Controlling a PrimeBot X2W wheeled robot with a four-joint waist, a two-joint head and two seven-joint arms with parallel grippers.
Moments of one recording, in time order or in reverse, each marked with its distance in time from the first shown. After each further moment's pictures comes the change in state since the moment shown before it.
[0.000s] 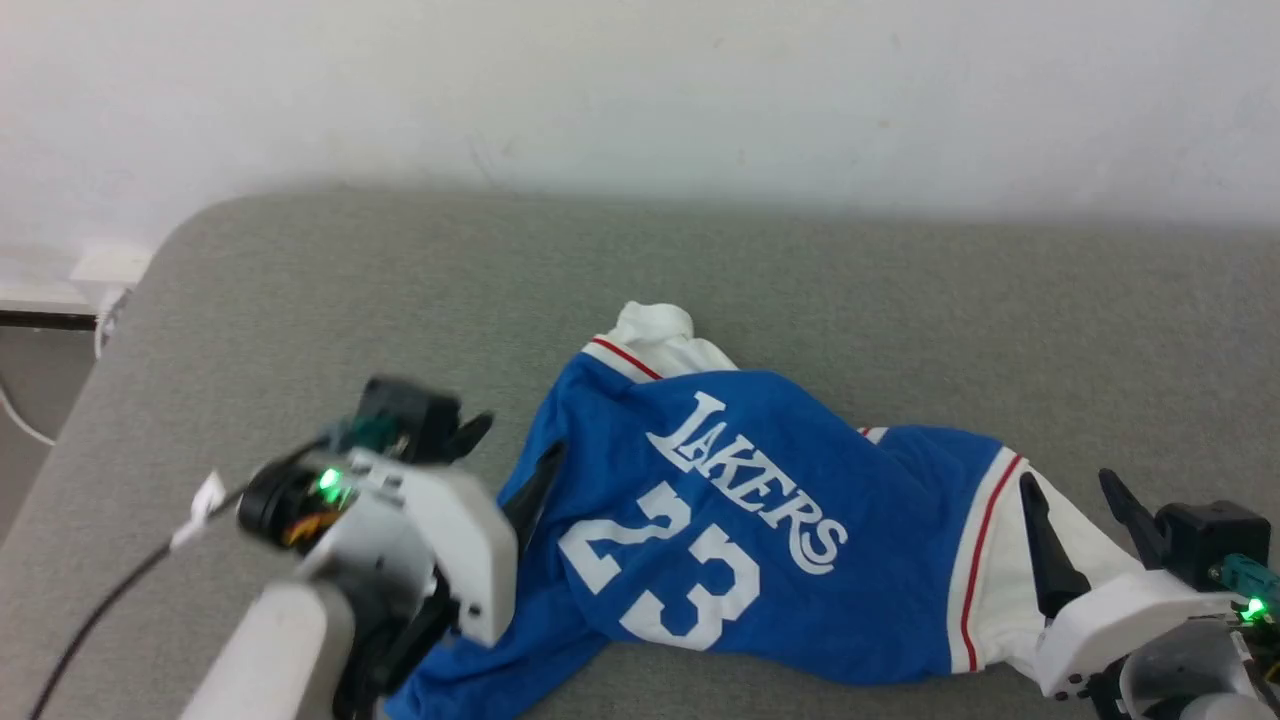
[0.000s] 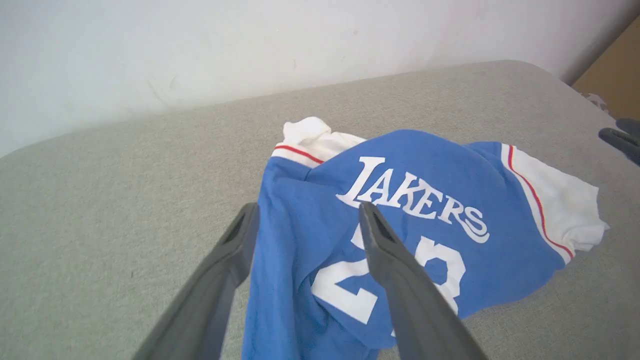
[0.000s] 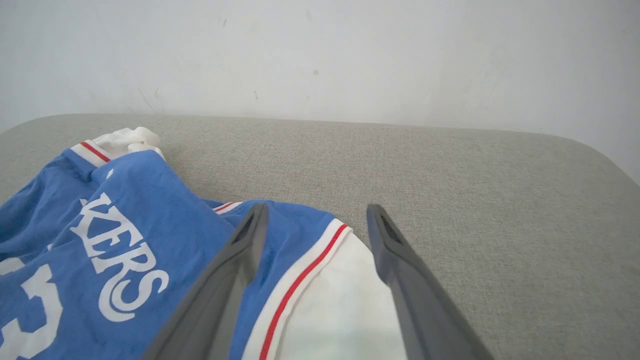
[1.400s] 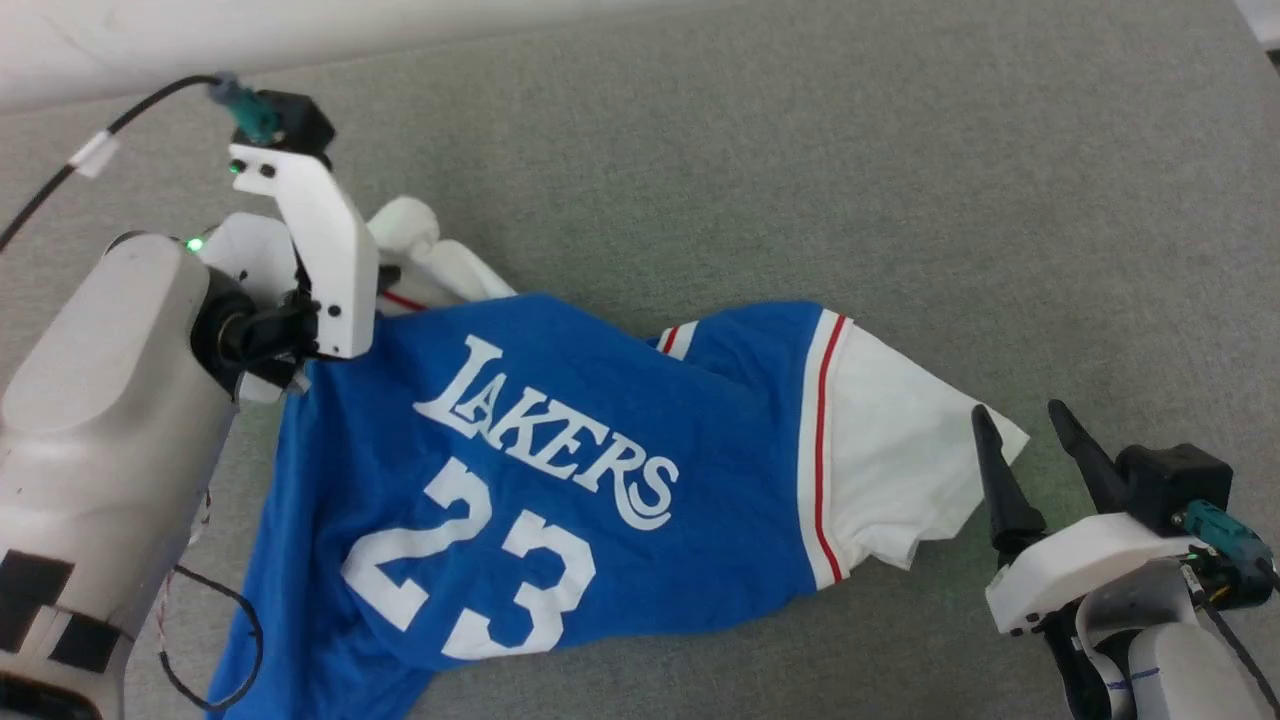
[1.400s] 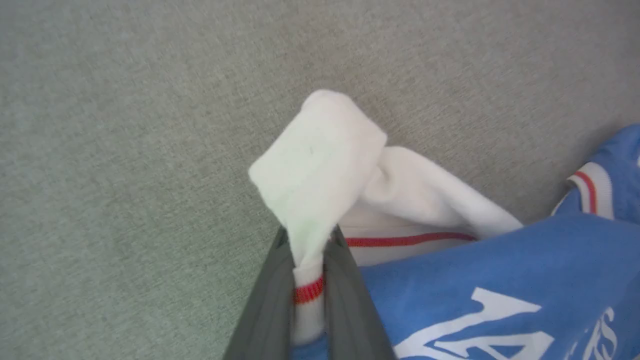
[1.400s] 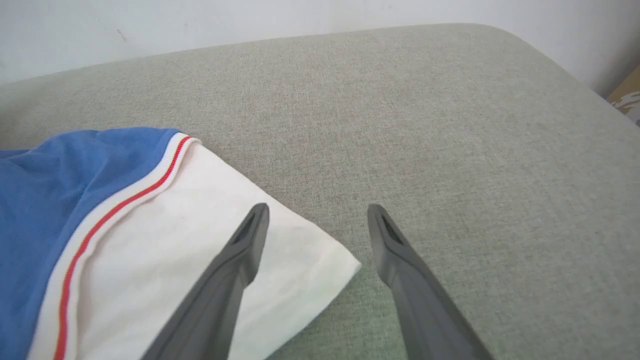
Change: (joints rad) left arm -0.797 0.171 -0.334 0.804 -0.458 -0.098 0.247; right arm -0.142 0.001 0.077 0.135 0.060 0.000 -0.125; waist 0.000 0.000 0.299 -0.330
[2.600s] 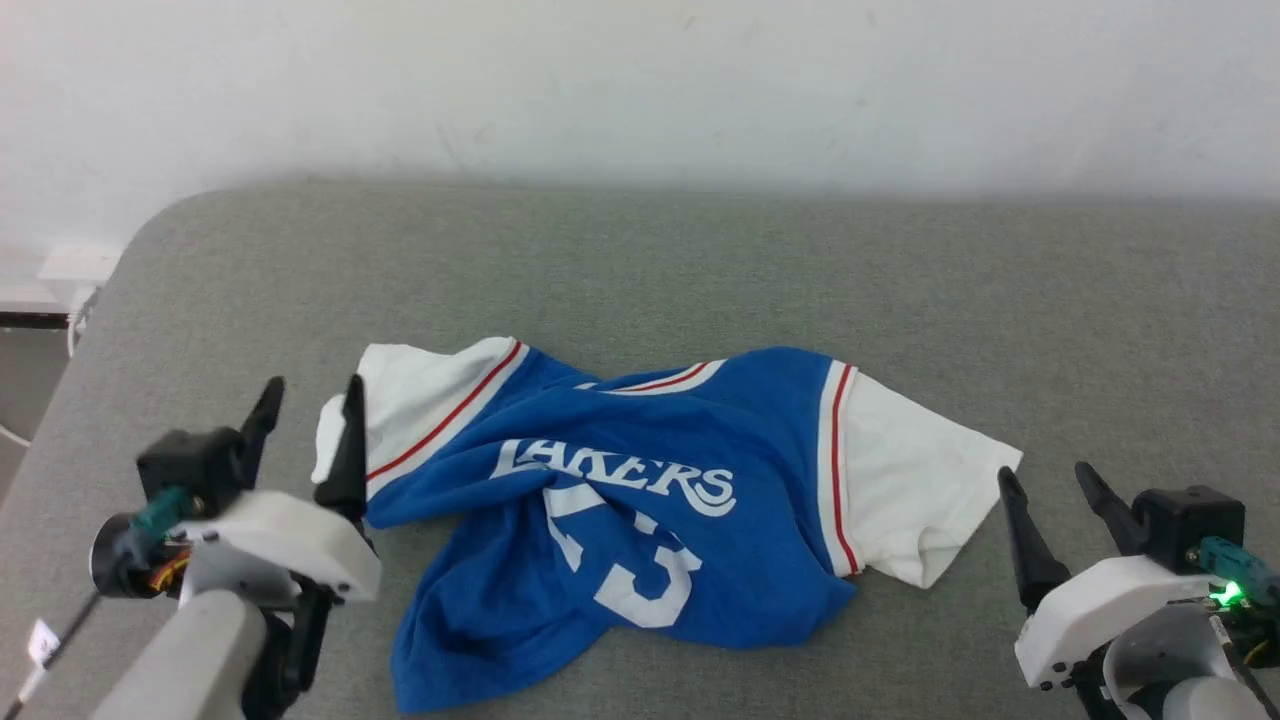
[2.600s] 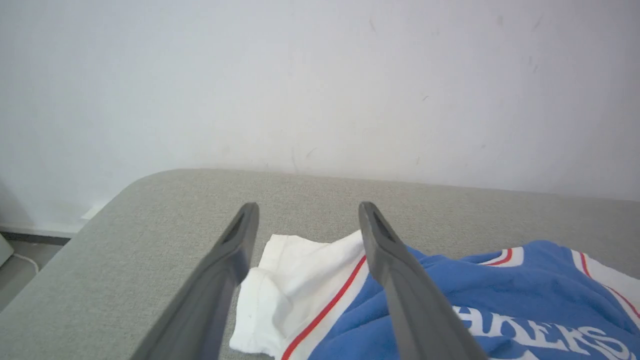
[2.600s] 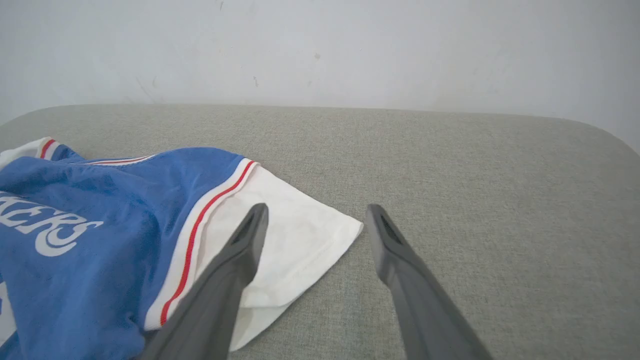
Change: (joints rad) left arm 0.666 0.020 0.206 -0.381 0.125 0.333 -0.975; right arm 0.109 -0.001 -0.044 -0.093 -0.045 0.000 0.124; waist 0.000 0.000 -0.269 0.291
